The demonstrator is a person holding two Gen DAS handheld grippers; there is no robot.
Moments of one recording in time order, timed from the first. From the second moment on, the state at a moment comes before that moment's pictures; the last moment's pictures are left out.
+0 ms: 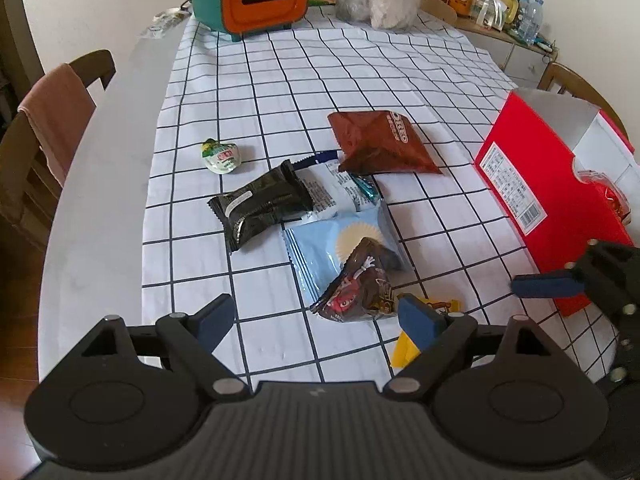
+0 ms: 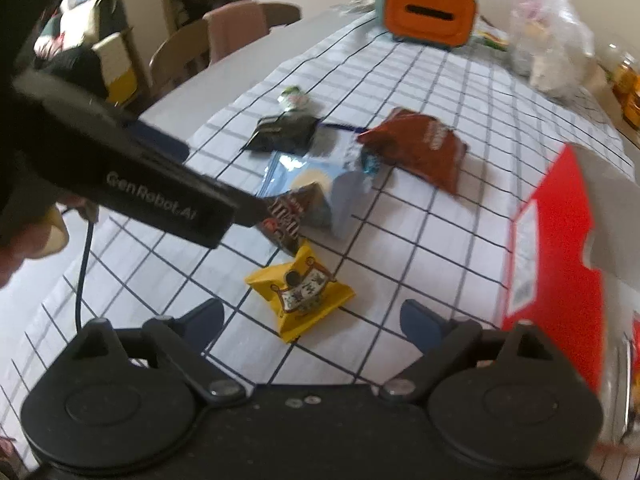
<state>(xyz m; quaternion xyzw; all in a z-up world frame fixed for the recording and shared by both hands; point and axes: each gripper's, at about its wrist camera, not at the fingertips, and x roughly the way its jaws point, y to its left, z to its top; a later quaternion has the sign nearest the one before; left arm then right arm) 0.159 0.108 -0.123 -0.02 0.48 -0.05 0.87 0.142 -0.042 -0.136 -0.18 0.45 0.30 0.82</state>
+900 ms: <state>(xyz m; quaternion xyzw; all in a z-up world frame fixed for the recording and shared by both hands) 0.180 0.088 -0.143 -0.01 0.50 -0.08 0.86 0.156 -0.026 -0.158 -0.22 0.43 0.36 0.80</state>
